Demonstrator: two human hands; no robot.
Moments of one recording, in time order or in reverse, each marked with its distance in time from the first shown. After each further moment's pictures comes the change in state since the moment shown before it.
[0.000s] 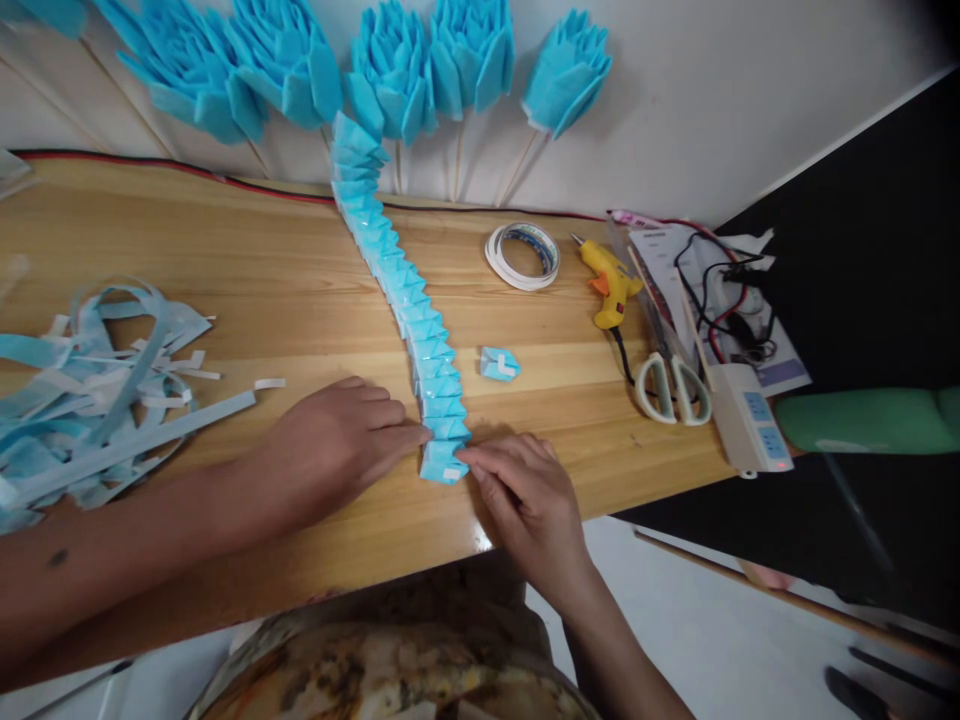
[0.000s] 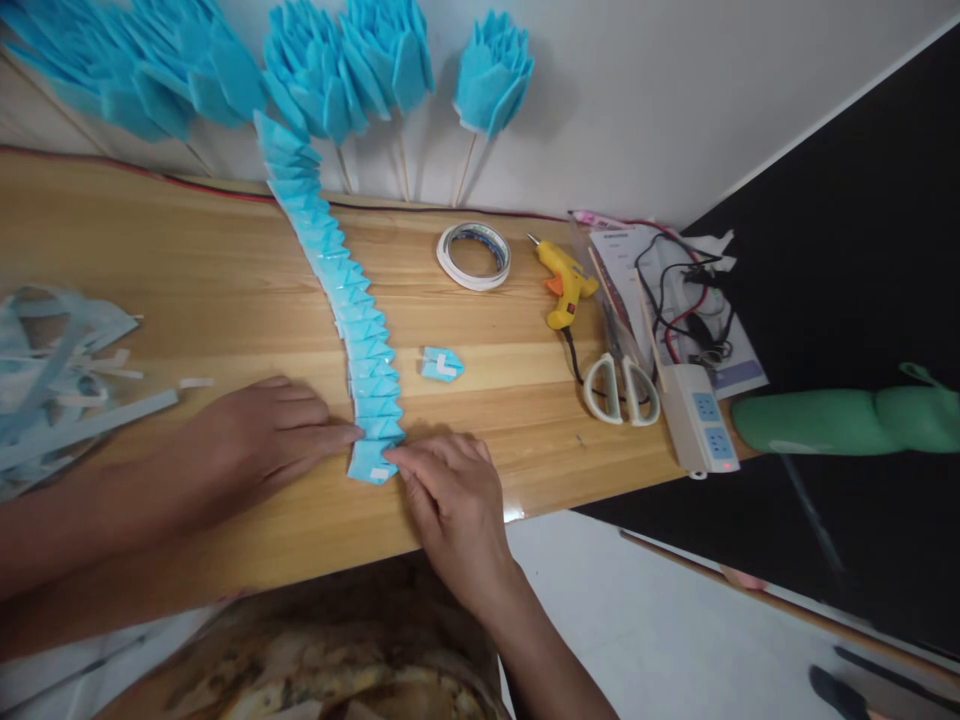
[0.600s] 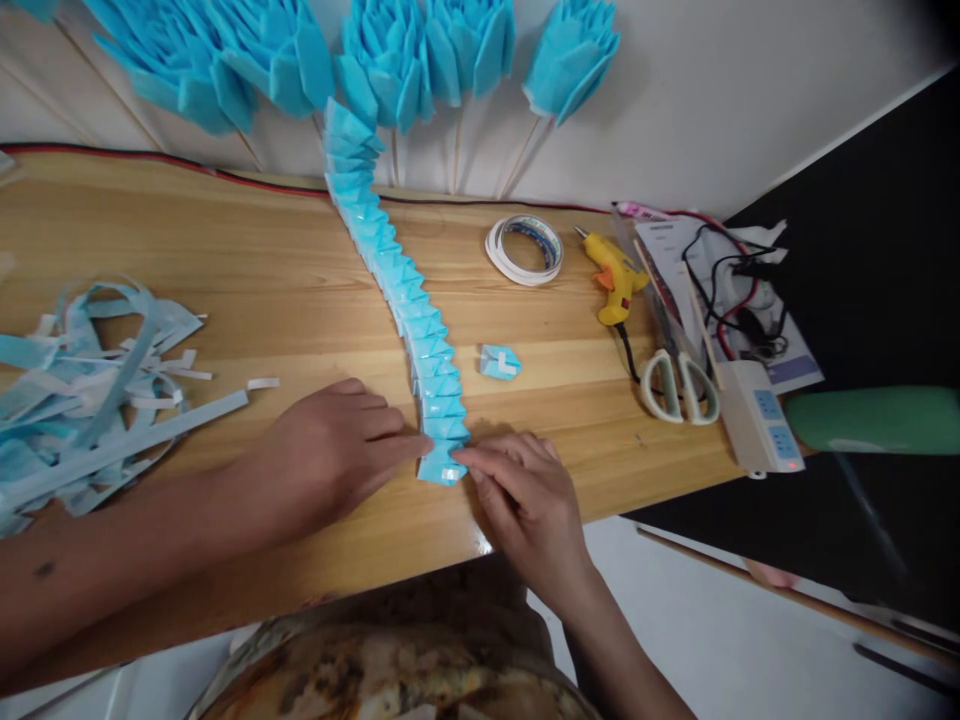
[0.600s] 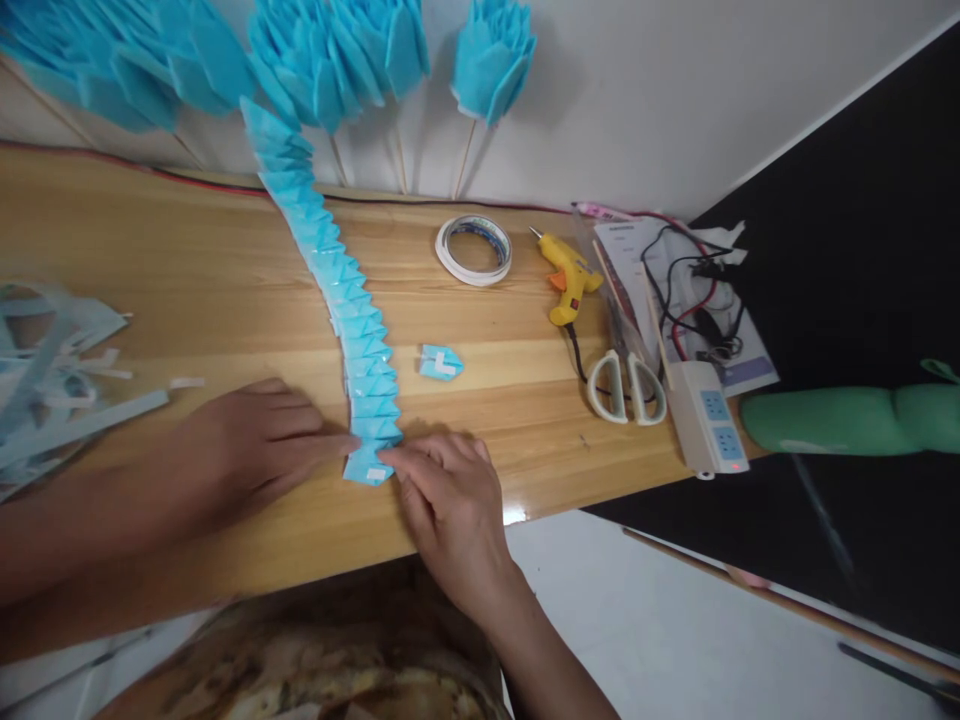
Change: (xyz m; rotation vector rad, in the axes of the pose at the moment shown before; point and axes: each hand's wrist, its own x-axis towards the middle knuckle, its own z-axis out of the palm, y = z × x) left_hand 0.001 0.005 -0.006 0.021 0.018 0.116; right_hand 0.002 -0.001 0.000 -0.013 0.005 -0.019
